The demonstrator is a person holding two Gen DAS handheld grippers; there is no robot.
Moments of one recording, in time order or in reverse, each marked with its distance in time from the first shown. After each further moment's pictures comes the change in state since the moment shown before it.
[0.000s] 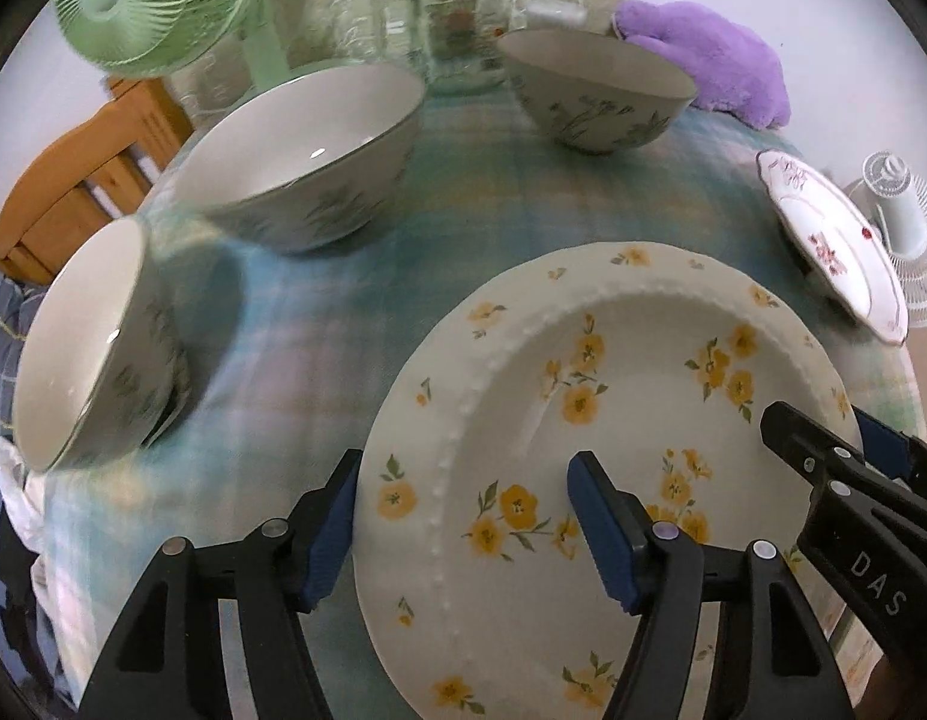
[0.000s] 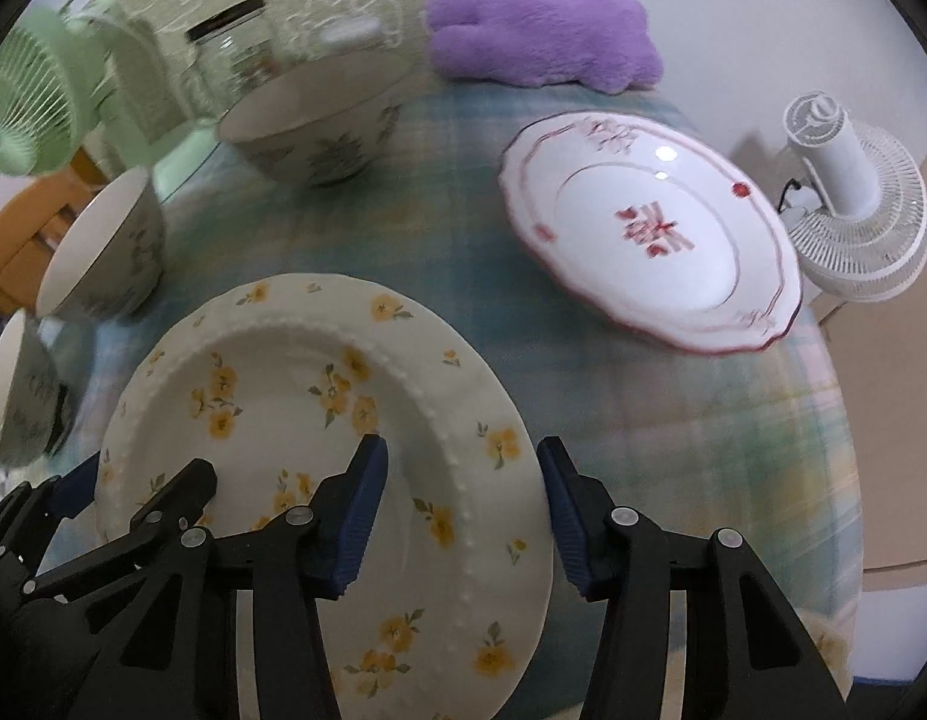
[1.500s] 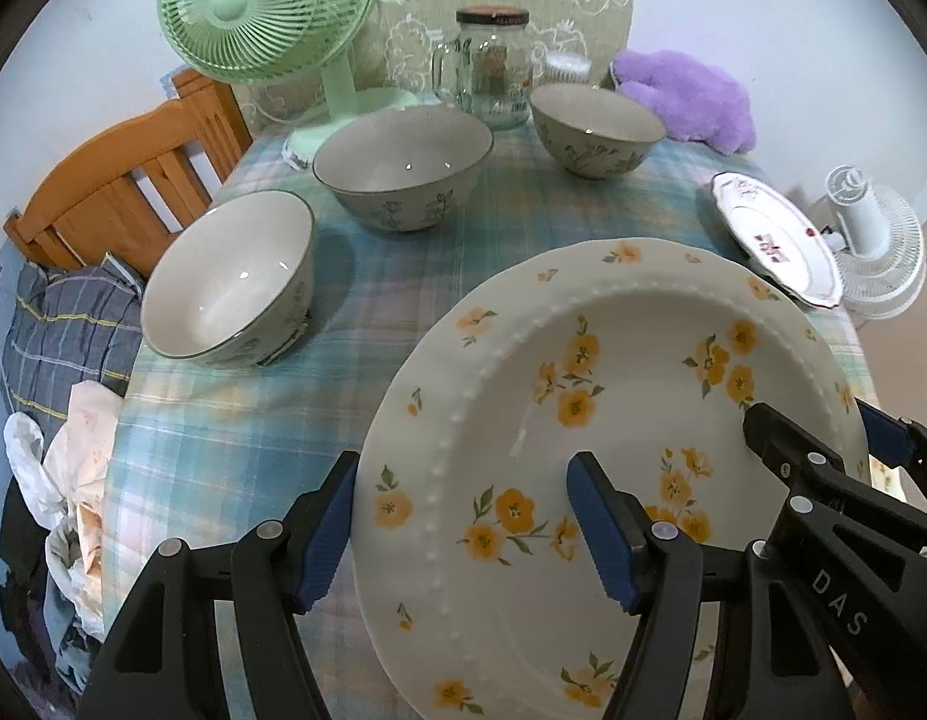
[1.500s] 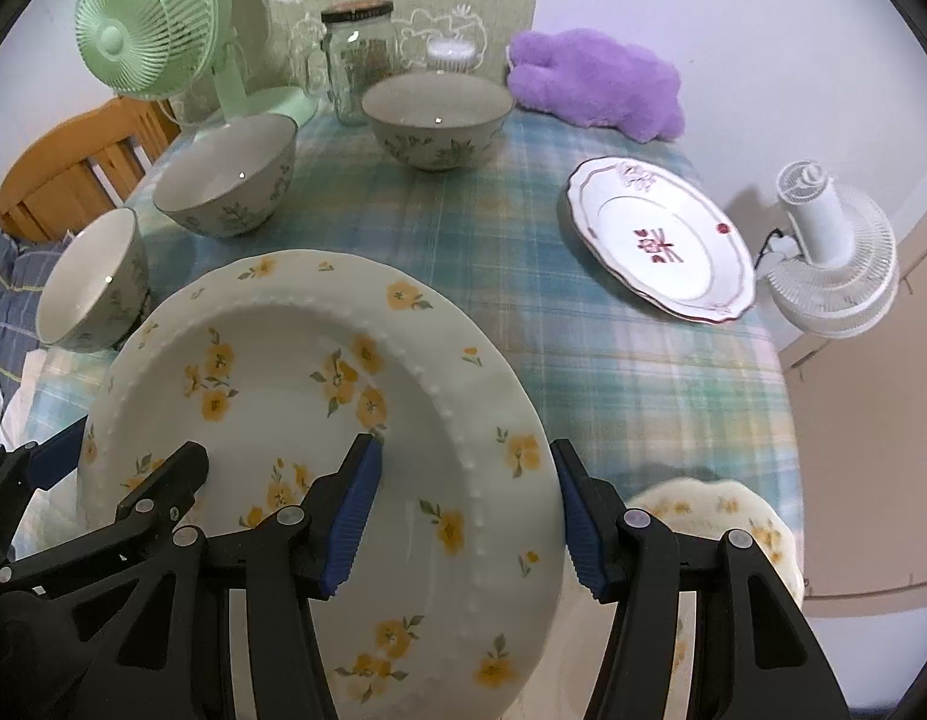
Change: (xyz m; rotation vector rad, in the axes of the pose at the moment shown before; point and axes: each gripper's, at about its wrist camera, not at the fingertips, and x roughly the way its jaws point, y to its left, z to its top) left arm -0.092 0.036 -0.044 -0.011 -0.049 -0.032; right arm -0.088 0.046 -0.043 -0.116 -0.039 -0.072
